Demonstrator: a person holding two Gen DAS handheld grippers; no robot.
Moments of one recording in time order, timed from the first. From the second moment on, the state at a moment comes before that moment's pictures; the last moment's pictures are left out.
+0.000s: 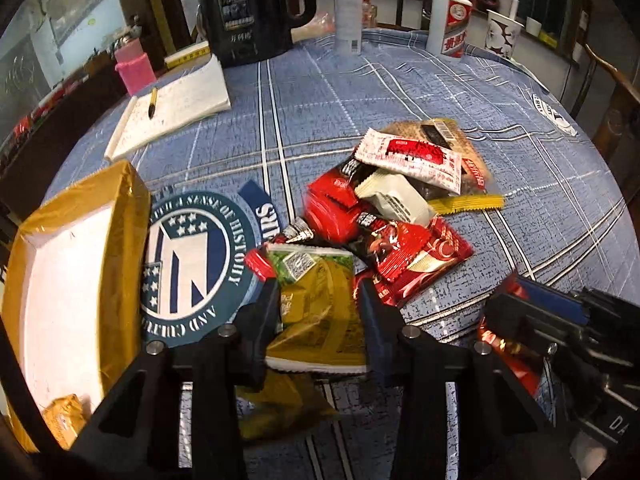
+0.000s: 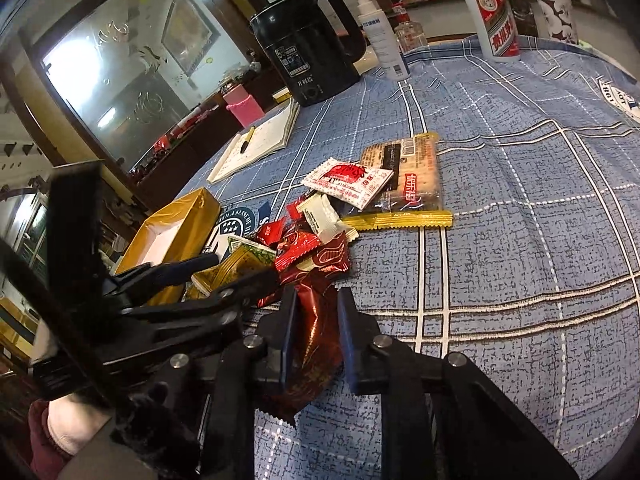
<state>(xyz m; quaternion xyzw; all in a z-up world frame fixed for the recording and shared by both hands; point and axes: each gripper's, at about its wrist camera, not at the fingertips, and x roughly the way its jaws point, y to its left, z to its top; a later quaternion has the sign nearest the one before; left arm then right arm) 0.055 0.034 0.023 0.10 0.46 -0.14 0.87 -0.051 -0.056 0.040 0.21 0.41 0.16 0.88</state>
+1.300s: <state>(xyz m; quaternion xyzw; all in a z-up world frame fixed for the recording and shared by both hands) -0.070 0.283 0.069 -0.19 0.34 -0.04 0.92 -0.077 0.106 0.106 0.05 0.39 0.26 0.88</state>
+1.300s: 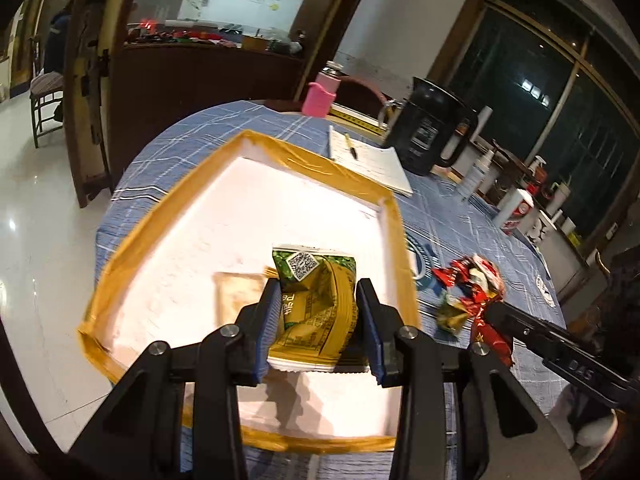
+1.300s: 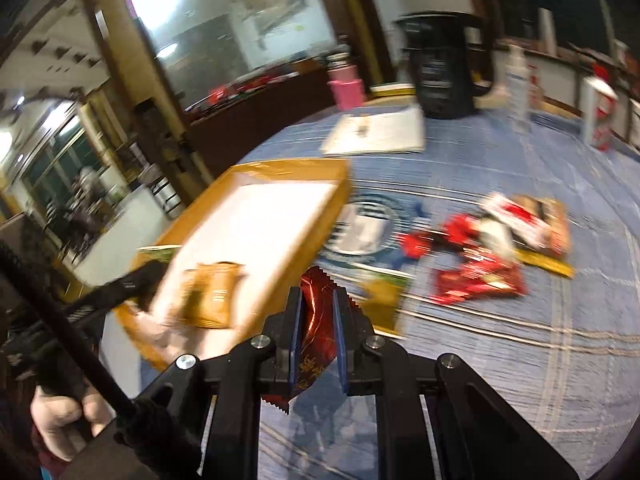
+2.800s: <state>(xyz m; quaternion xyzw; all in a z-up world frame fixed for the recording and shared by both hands) -0.127 0.202 0.130 -0.04 0.29 0.03 0.96 -0.096 0.018 0.137 0.10 0.36 0.19 0.91</state>
